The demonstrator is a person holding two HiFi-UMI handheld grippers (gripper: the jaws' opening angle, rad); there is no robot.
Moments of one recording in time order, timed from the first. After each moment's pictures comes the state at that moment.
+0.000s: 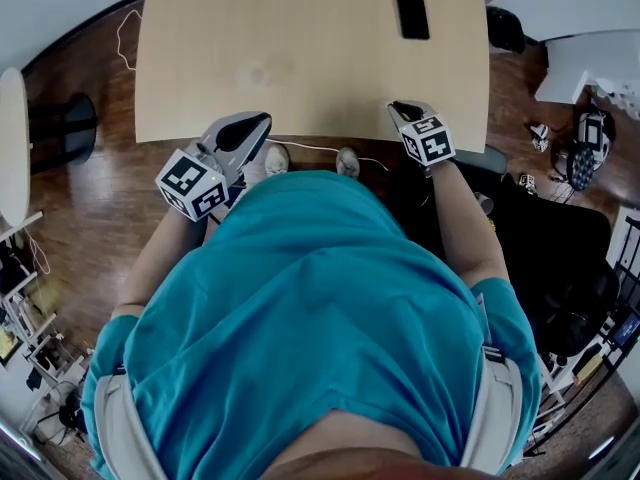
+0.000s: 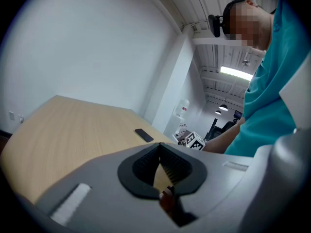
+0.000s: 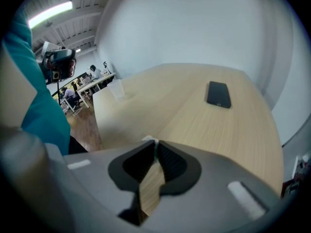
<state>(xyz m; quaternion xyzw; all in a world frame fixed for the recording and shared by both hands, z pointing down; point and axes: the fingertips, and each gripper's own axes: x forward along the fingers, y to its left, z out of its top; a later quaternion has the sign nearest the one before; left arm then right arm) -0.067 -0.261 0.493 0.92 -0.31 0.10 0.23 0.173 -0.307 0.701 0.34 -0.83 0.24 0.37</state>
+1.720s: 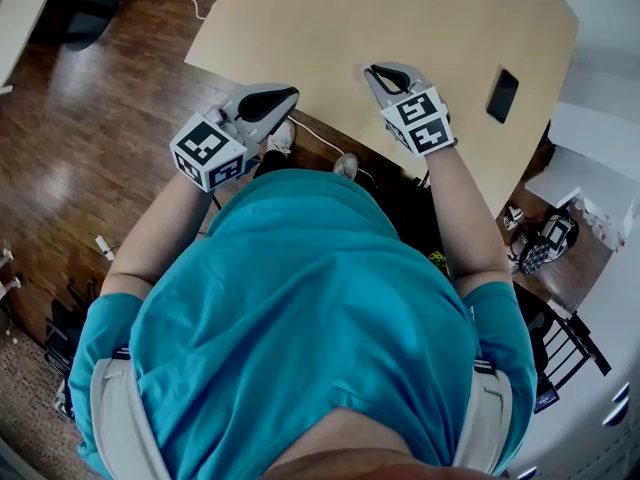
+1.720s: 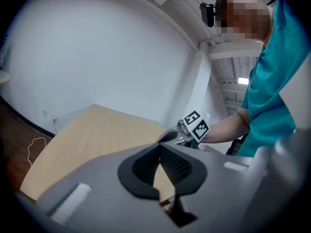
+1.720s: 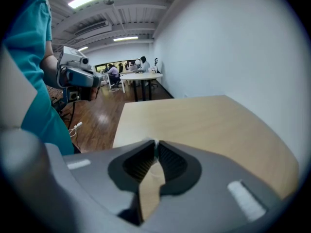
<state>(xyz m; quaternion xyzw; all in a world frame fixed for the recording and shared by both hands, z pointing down) -0.230 -0.250 0.513 0.87 -0.44 0.03 0.22 -0.142 -0.355 0.593 0.11 -0.92 0.02 0.38</state>
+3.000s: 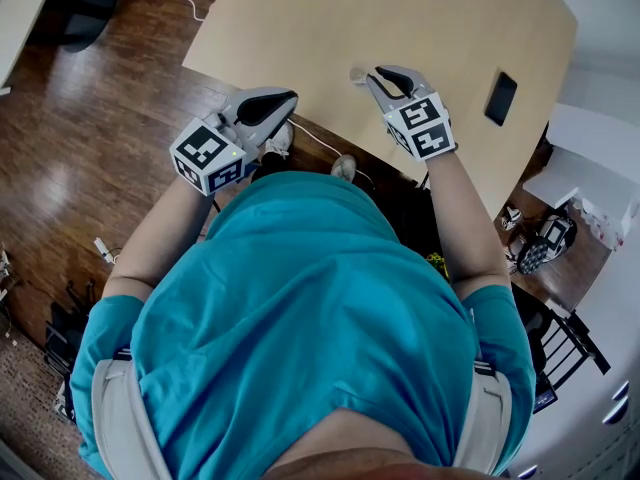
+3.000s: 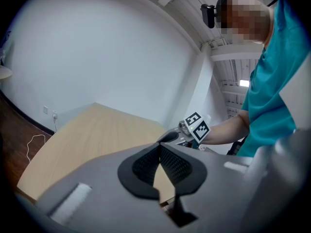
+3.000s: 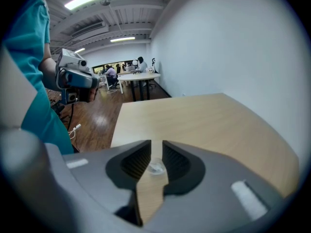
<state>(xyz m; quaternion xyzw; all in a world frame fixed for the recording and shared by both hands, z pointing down) -0.233 -0.253 0.516 0.87 -0.44 0.02 0.23 -0.137 -0.361 0.594 0.13 -0.92 0.03 0.38</state>
